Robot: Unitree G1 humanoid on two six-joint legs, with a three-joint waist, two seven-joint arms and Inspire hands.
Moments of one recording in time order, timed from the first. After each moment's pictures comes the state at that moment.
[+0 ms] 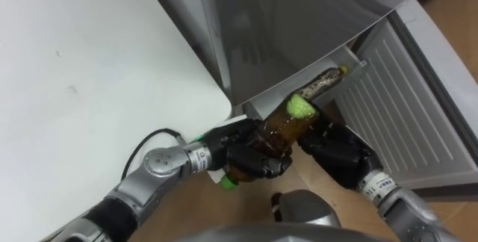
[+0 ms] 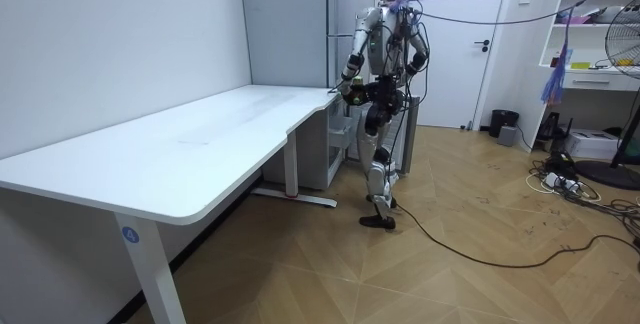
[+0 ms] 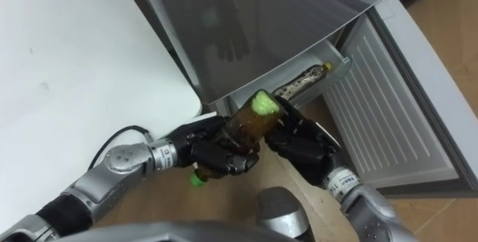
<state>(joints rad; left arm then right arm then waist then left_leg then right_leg) -0.06 0.36 -0.67 0.45 -0.36 -0.09 -0.48 0.29 -0.41 0.25 0.37 0.87 -0.04 0.54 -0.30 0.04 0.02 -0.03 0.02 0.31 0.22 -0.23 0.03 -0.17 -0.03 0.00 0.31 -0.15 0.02</state>
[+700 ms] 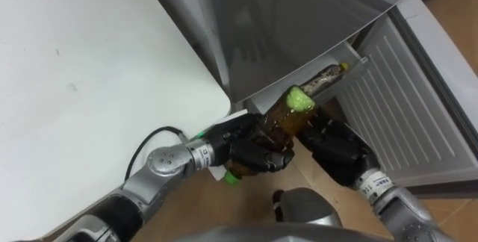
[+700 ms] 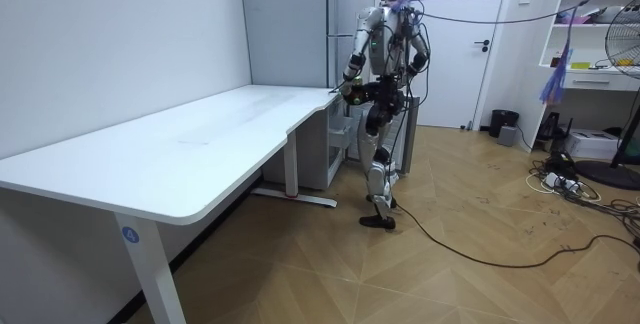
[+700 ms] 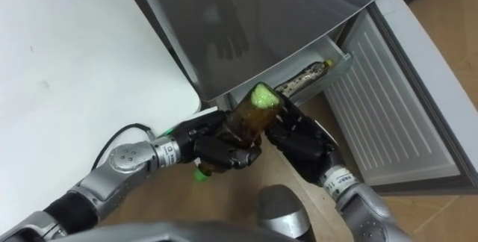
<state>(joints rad) -0.09 0.33 -0.69 0.51 -0.38 -0.17 -0.44 0.28 -0.39 0.27 0.37 0.95 -0.05 0.52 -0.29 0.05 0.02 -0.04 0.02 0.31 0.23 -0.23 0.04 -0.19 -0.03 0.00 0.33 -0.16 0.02</state>
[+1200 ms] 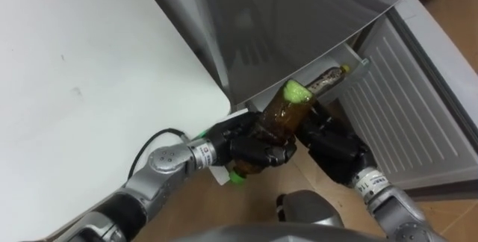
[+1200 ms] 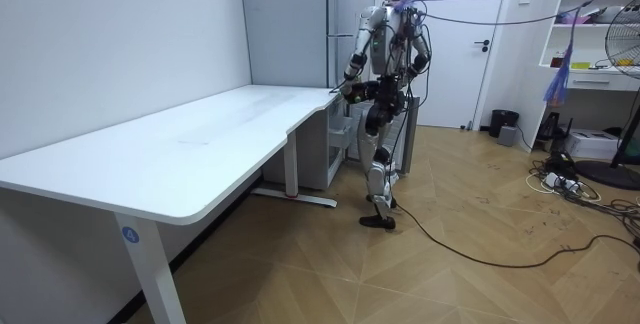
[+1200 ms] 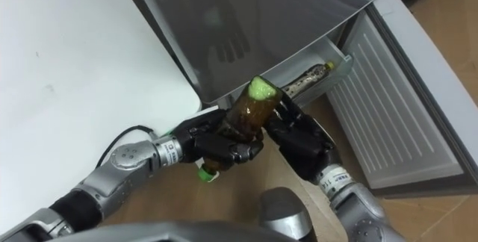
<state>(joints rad) -0.10 0.31 -0.67 0.57 -0.47 -0.16 -0.49 0.28 -0.37 0.26 0.37 0.98 -0.05 0.52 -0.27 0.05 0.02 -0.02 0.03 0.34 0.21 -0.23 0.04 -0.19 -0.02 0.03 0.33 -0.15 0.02</state>
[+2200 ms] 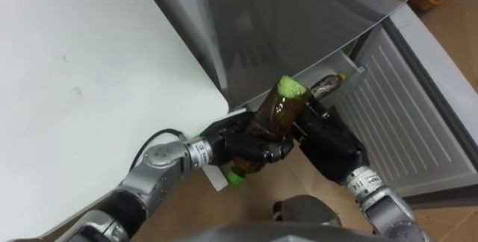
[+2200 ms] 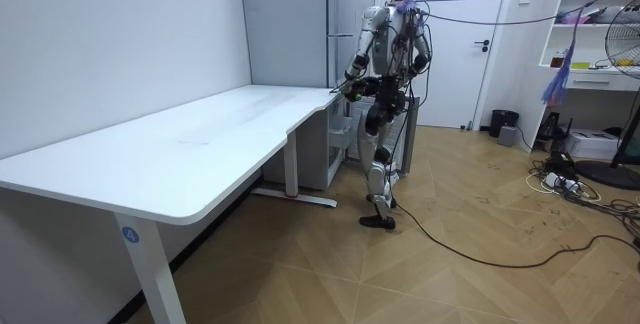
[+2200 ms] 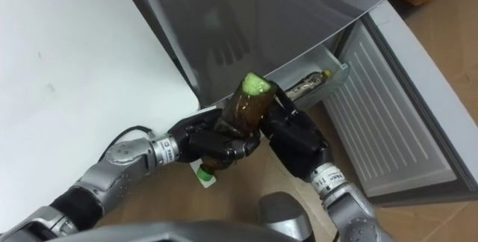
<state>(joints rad) -0.11 0.29 -0.58 0.62 -0.51 -0.10 -0.63 0.28 -0.32 0.25 0.37 1.11 0.00 0.62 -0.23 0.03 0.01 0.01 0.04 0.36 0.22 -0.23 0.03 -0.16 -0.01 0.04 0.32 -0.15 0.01</state>
